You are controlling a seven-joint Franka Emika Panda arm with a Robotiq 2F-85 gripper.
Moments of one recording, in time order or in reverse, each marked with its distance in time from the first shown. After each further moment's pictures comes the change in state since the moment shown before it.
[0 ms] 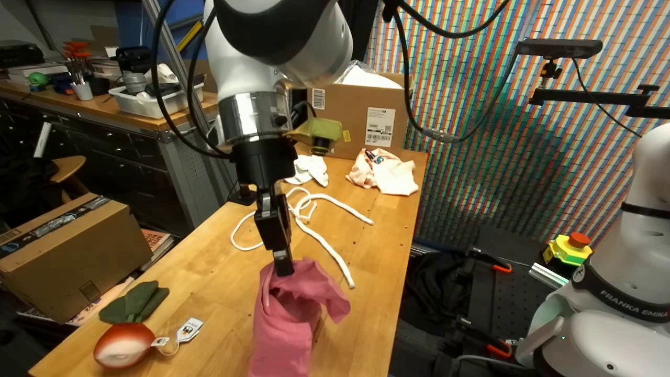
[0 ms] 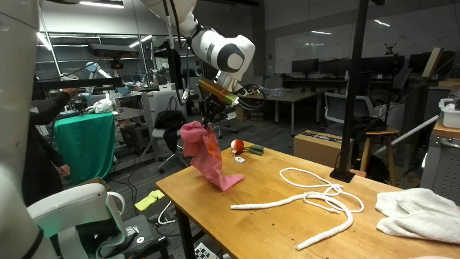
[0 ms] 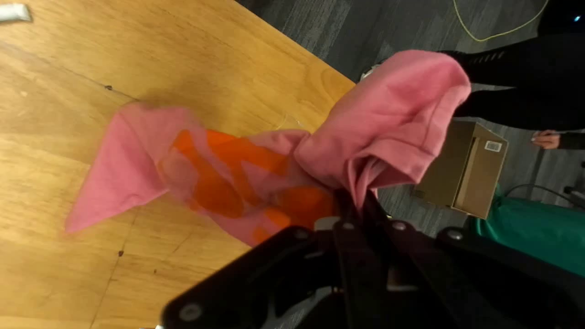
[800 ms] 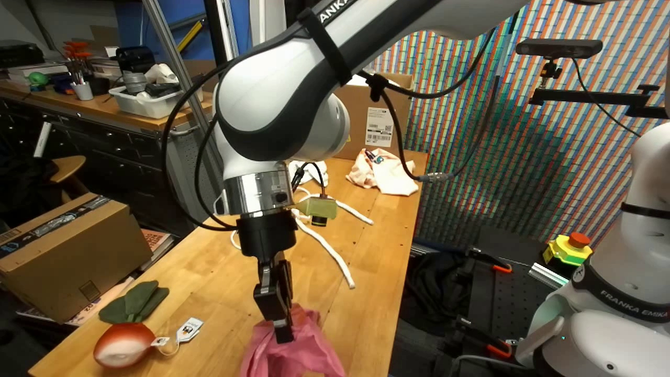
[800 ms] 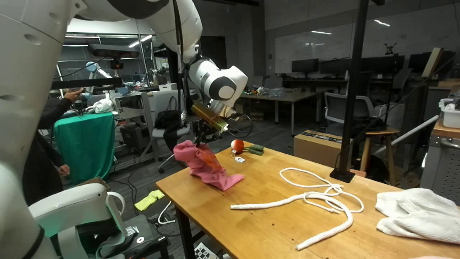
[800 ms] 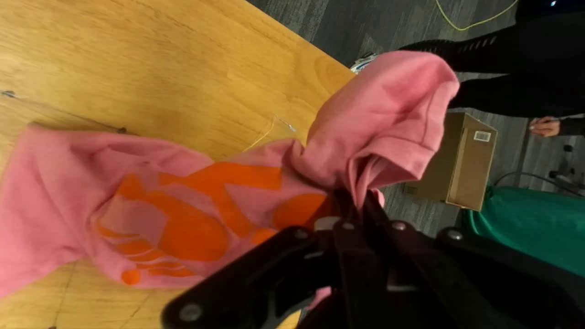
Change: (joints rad) arm 0.022 0.121 0.046 -0.076 0.064 0.183 0.003
